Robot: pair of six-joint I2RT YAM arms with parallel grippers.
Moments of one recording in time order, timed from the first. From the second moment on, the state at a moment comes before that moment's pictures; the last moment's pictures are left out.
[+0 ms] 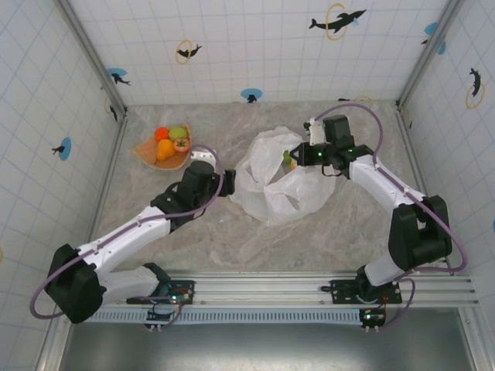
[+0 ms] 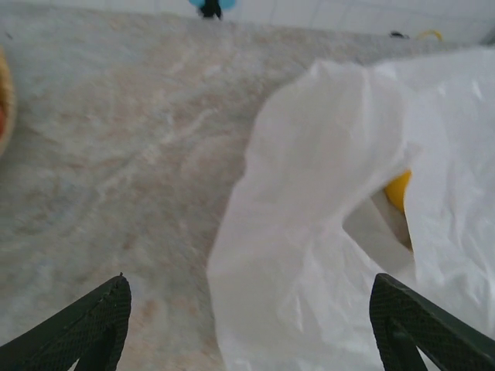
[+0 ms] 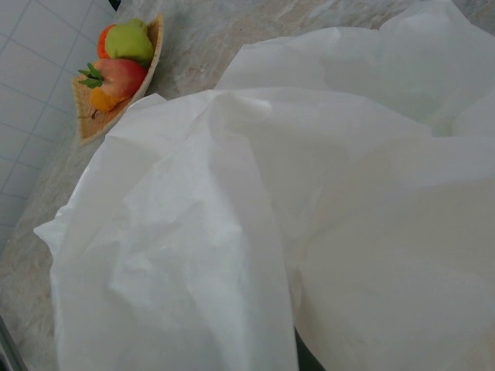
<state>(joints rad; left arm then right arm) -0.68 1.15 0.78 -0.17 -0.24 -0.40 0.35 1.54 1.12 -0.33 -0.49 0.28</state>
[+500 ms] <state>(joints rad) -0.17 1.45 1.06 -0.22 -0.21 -0.37 0.34 1.54 1.10 -0.28 -0.53 0.27</state>
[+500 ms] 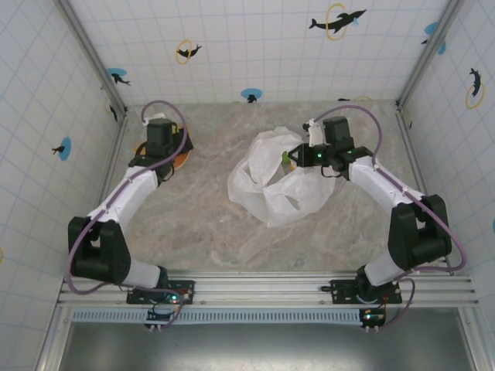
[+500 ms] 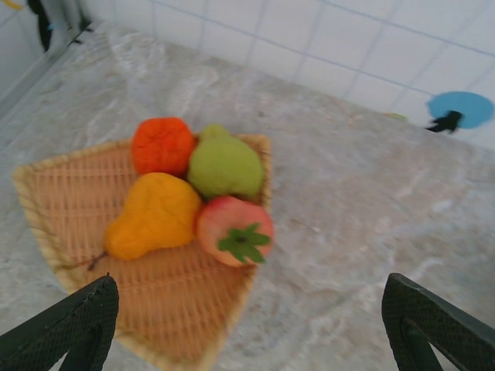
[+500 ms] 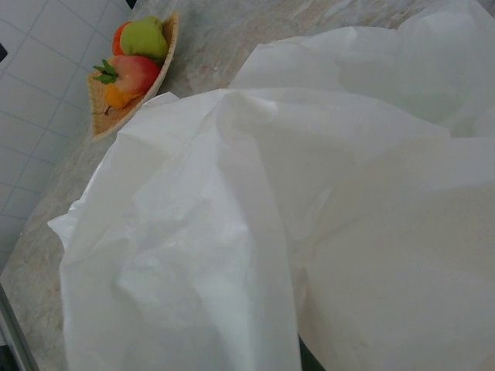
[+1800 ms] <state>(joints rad) 0.11 2.17 1.63 -0.29 0.09 -0.45 0.30 1.57 1.09 -0.26 -0.56 0.27</state>
